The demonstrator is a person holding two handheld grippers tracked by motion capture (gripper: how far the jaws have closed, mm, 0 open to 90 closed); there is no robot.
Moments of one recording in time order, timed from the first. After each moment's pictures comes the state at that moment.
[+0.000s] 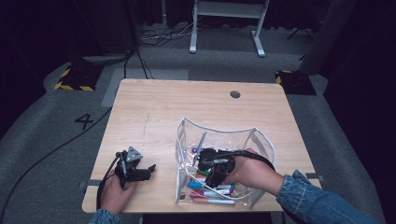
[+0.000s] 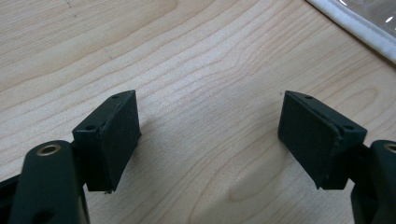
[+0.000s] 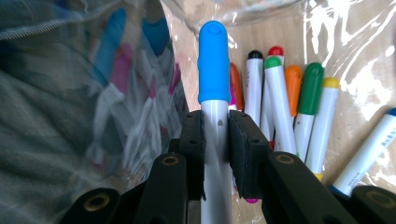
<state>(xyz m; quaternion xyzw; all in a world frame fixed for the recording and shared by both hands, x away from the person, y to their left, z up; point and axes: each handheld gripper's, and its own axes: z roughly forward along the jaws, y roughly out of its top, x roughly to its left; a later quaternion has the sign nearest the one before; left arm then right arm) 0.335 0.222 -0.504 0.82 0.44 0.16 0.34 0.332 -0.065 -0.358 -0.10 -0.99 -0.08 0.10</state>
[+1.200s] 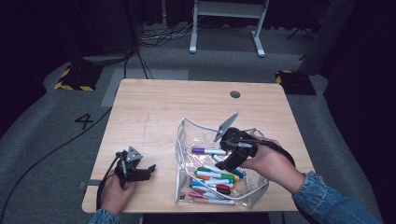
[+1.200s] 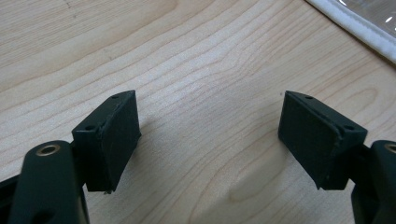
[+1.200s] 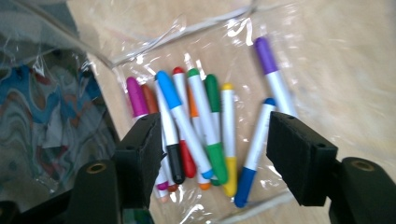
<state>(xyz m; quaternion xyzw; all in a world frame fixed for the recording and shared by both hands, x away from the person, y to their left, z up) 0.336 0.222 -0.504 0.82 0.44 0.16 0.34 0.355 -0.124 -0.312 -0.18 -0.96 -0.19 -0.04</state>
